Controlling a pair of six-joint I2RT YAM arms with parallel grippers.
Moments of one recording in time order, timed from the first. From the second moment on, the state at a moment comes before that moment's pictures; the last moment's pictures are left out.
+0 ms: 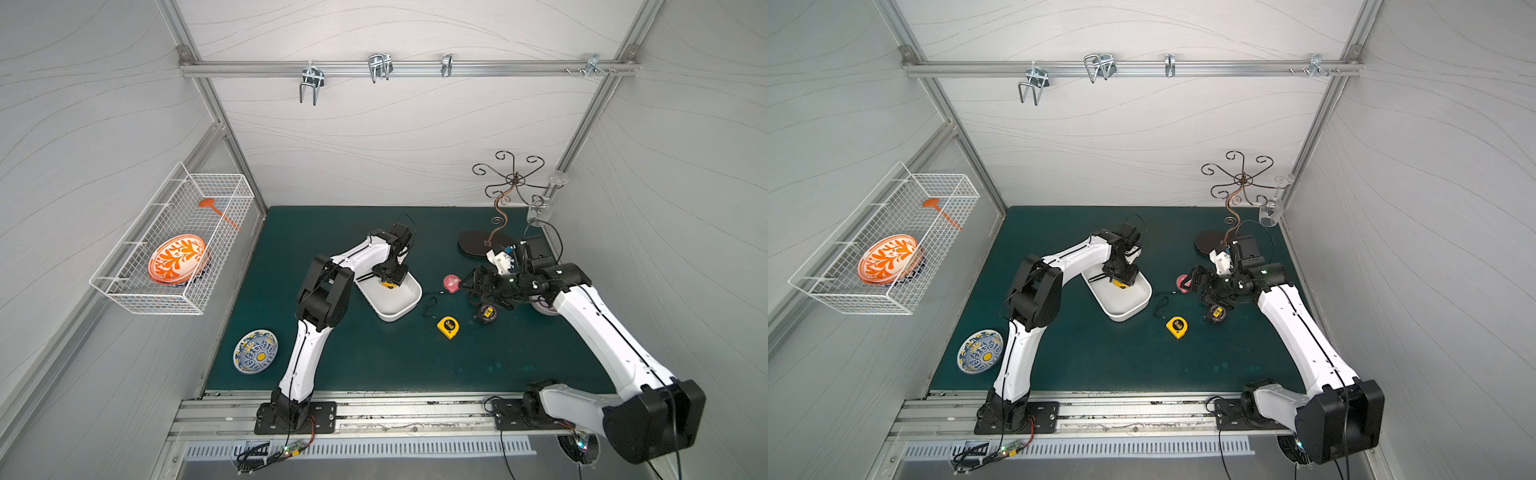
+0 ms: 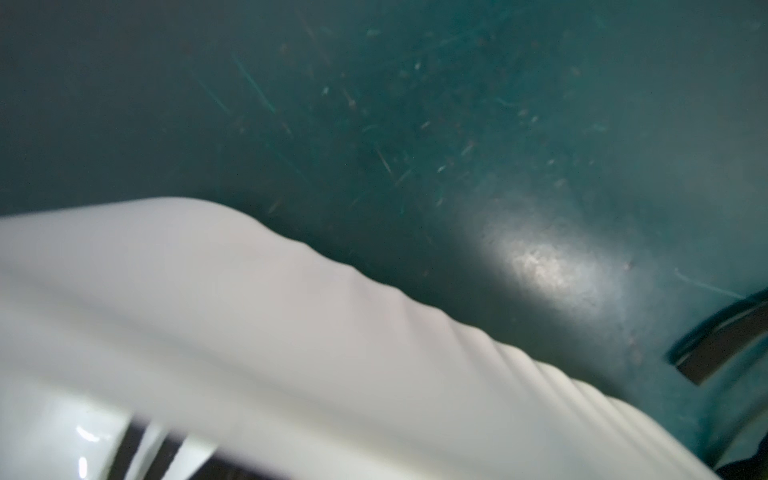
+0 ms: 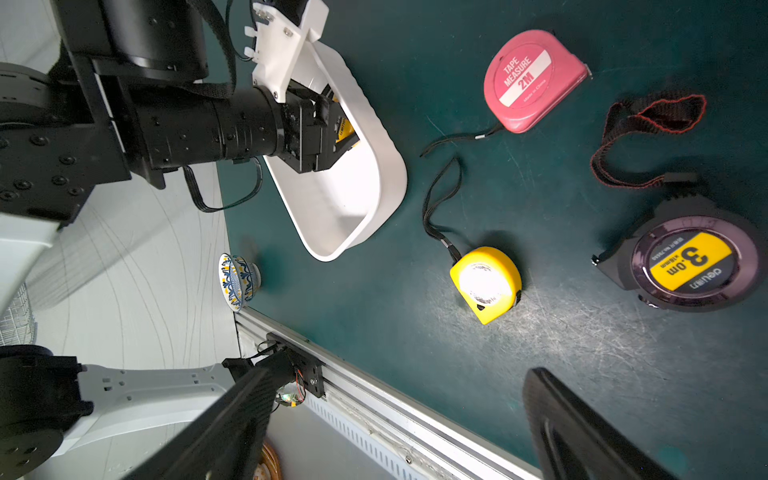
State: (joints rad) left arm -0.55 2.25 1.80 -0.95 -0.01 -0.07; right arm 0.29 1.18 1.08 -0.93 -0.56 0.51
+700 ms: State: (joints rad) left arm -0.52 2.14 1.90 -1.13 -0.01 -0.30; right arm 0.33 1.21 1.04 -0.75 -0.61 0.54
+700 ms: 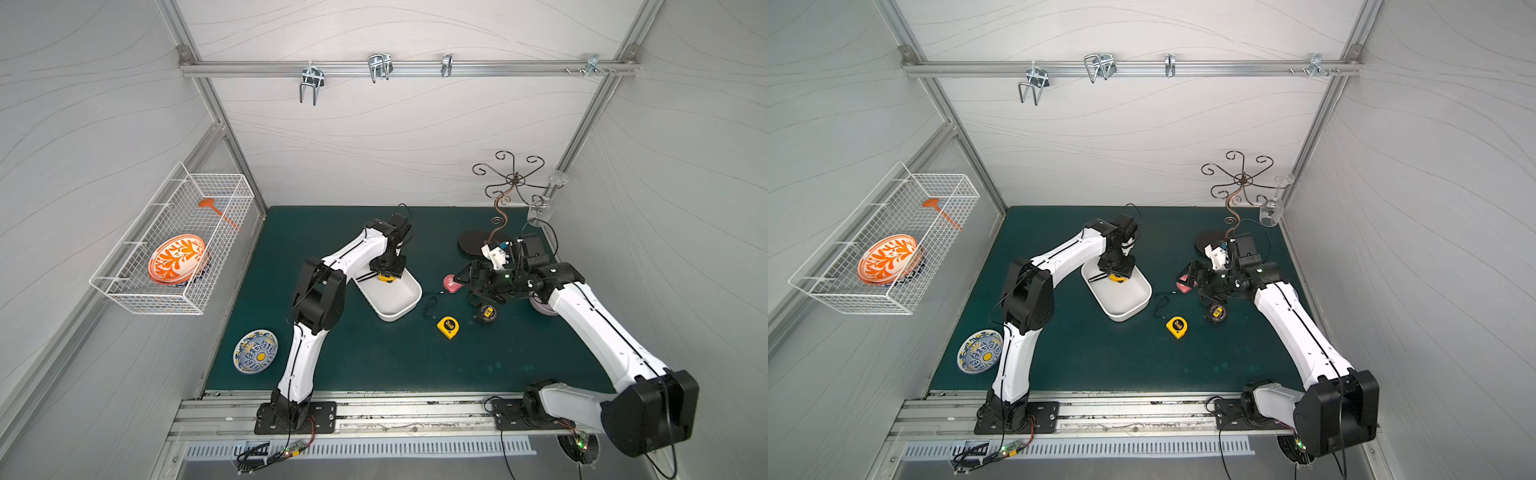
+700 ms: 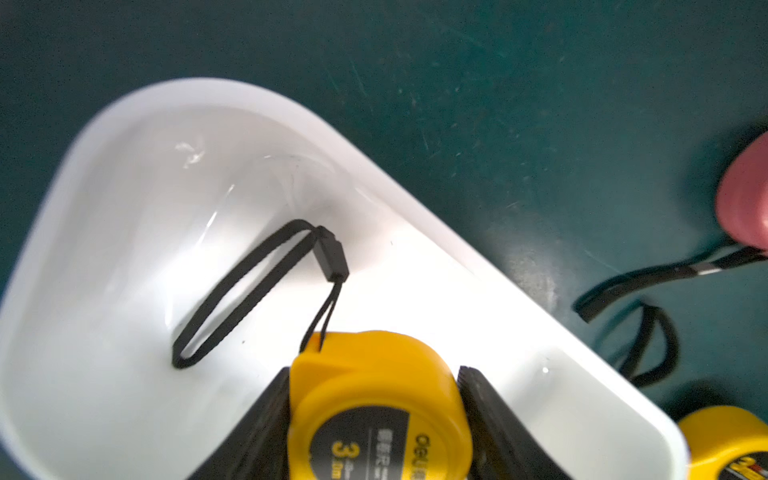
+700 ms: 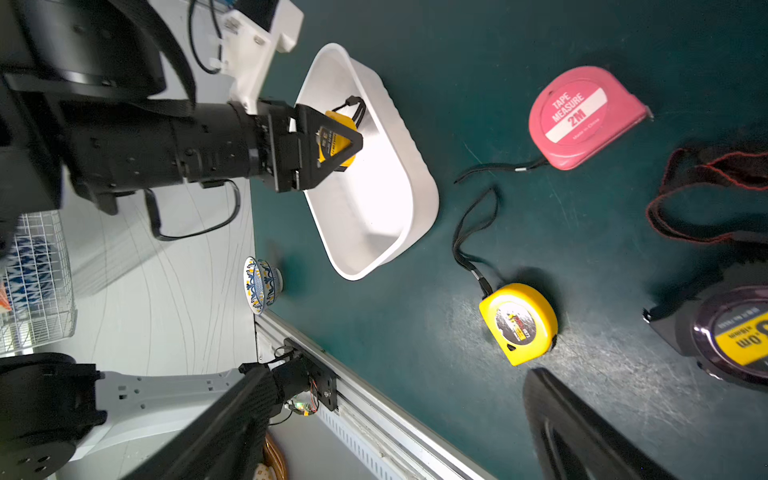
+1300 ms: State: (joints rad) left arm -0.49 1.97 1.94 -1.07 0.24 -0.95; right arm 0.53 1.26 0.94 -0.26 -0.53 0.62
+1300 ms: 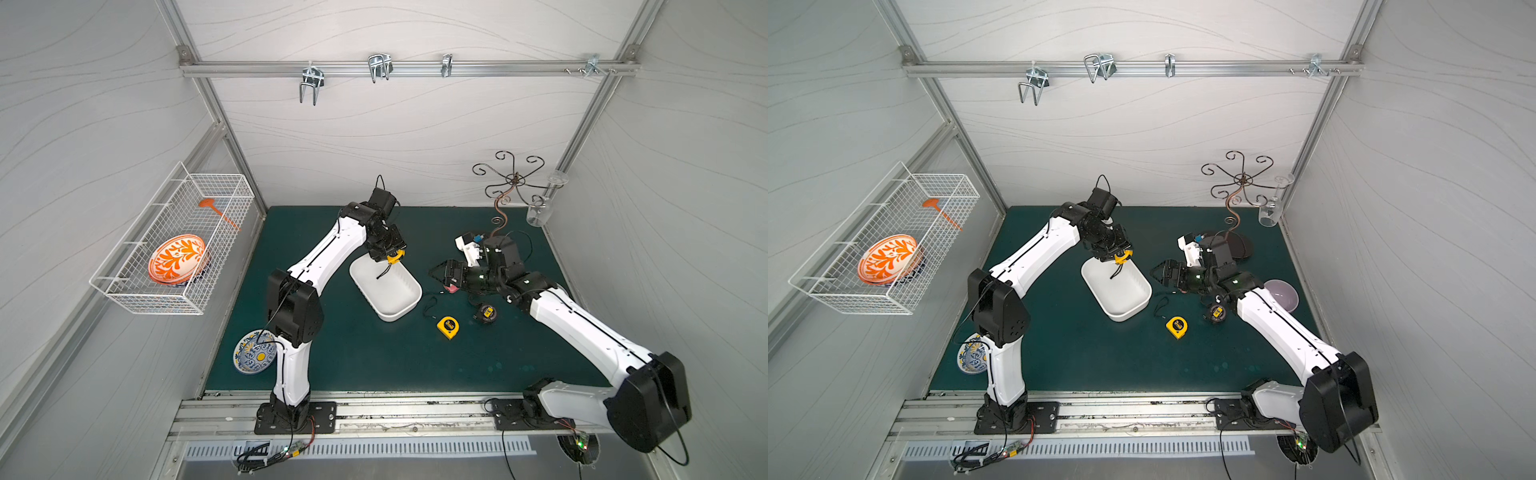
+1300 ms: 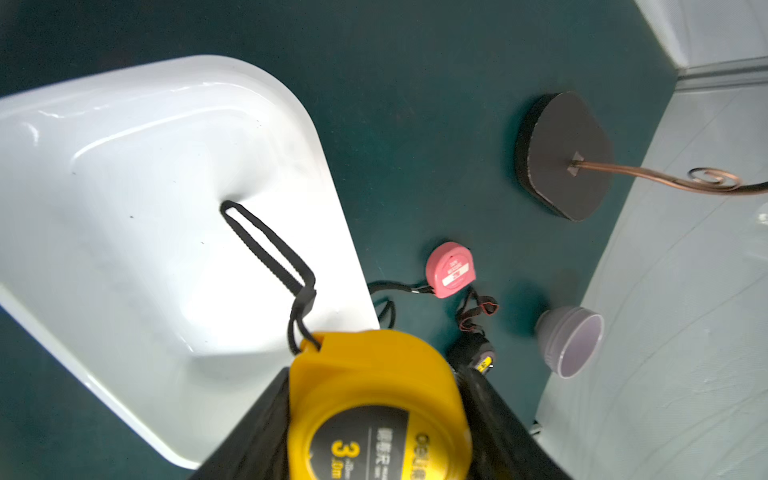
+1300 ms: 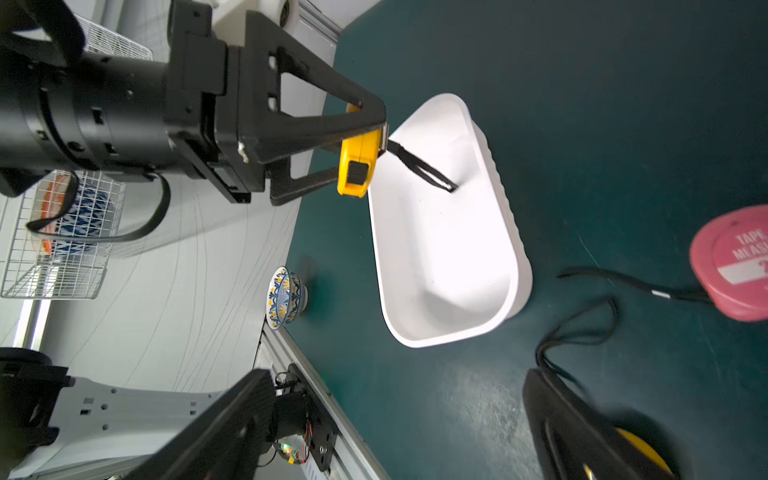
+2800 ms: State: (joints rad) left arm -0.60 1.89 1.94 -0.99 0.24 -1.30; right arm 0.64 1.44 1.04 0.04 -0.35 0.74
